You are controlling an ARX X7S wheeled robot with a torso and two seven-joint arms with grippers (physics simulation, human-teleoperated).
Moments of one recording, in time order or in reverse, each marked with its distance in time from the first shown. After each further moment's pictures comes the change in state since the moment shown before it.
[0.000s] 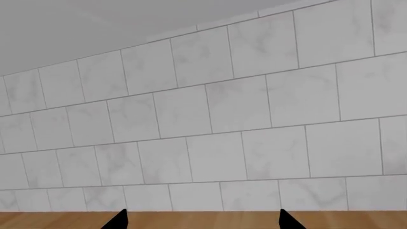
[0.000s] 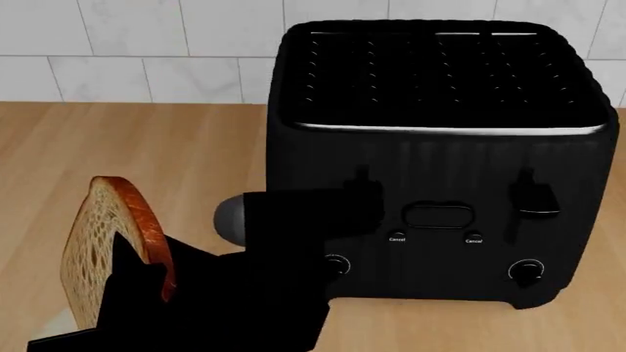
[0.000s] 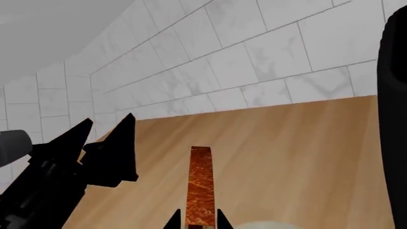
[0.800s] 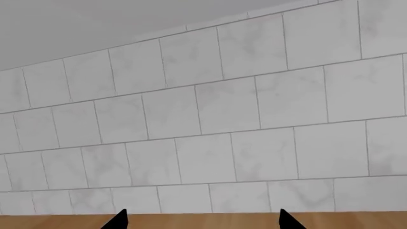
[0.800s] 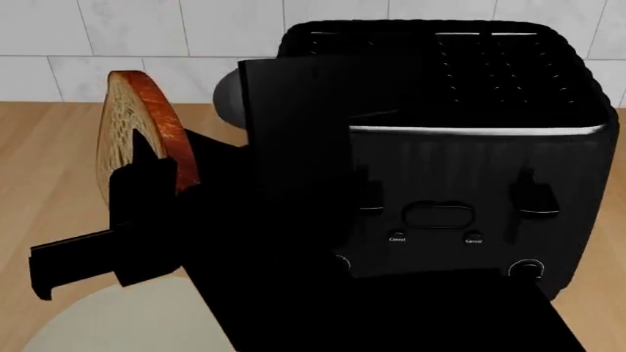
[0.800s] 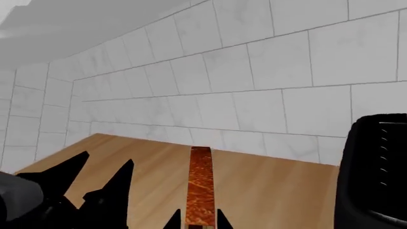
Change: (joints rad) left arm -0.033 0.026 0.041 -0.028 0.017 0.010 0.012; right arm 0.319 0.012 0.091 0.114 0.147 0.171 0.160
